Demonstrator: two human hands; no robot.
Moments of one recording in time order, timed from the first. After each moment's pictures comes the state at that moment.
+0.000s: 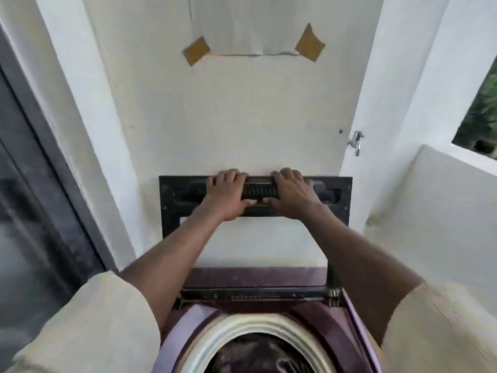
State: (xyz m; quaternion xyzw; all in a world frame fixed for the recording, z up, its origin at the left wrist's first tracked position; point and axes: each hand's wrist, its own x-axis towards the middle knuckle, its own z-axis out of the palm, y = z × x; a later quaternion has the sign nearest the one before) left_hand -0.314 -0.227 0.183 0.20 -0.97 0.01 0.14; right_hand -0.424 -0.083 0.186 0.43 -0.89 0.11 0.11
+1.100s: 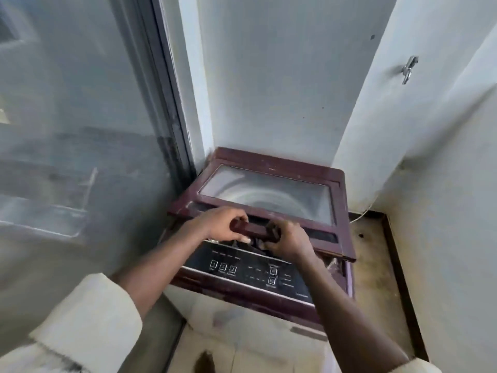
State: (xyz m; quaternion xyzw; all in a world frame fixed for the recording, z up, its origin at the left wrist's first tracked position) left_hand -0.024 -0.008 0.033 0.23 -0.94 -0.24 -0.06; right_hand -0.166 0.158 0.015 0.48 -0.84 0.22 -0.15
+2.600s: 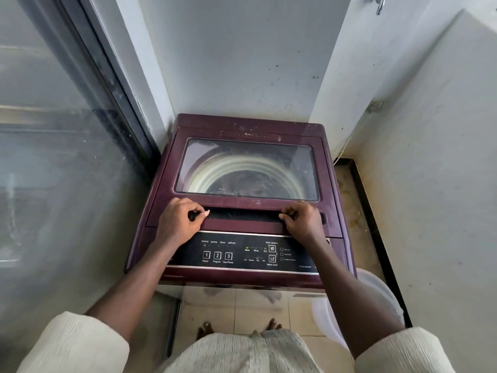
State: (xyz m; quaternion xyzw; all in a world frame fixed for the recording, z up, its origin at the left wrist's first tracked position) left_hand 0.014 -0.055 -0.066 0.31 -0.91 -0.22 0.17; right_hand -0.196 0.174 -0.063 0.30 -0.90 0.32 -0.08
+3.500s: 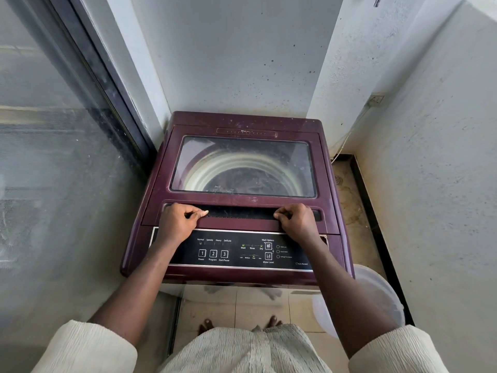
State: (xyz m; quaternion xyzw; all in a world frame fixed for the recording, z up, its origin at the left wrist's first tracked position) left_hand 0.009 -0.045 -0.072 0.35 -0.86 -0.33 0.18; right_hand -0.191 0.173 -0.068 0.28 -0.89 0.33 -0.15
